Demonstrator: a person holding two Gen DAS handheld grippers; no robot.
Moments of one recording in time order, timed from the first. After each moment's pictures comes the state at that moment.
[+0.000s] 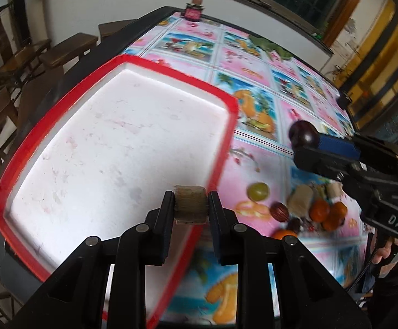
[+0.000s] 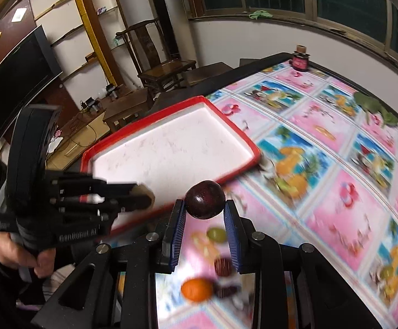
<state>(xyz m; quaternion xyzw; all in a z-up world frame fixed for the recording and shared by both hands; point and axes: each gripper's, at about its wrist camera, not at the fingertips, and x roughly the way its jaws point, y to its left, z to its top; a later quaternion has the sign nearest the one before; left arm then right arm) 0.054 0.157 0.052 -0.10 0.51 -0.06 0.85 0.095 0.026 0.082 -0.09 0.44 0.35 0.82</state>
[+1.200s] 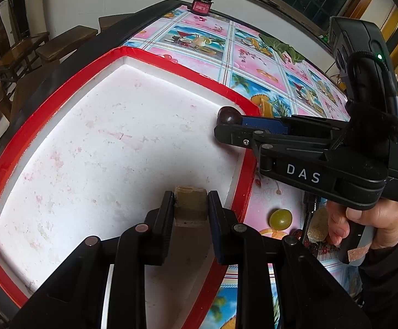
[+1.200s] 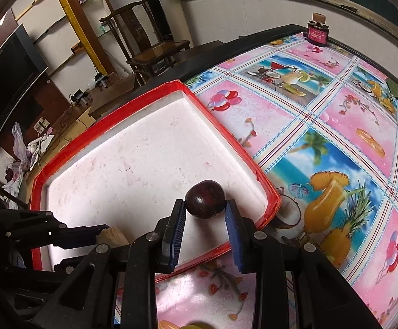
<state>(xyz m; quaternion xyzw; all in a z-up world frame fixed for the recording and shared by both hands) 0.088 0.167 0.029 -0.11 0.52 -0.07 0.84 0.199 0.088 0.004 -0.09 0.49 0.34 0.80</state>
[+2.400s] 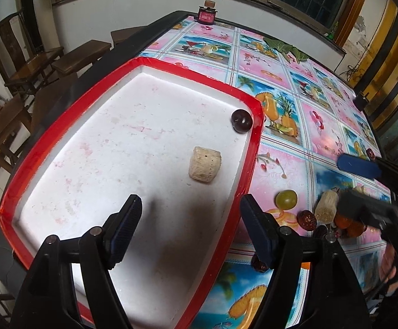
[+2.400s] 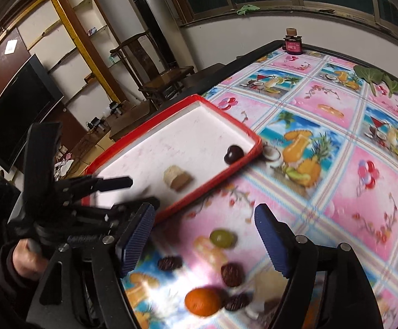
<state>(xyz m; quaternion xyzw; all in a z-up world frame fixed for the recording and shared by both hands) 0.054 0.163 0.043 -0.07 0.50 -0.02 0.87 0.098 0.006 0.059 -0.01 0.45 0.35 0.82</state>
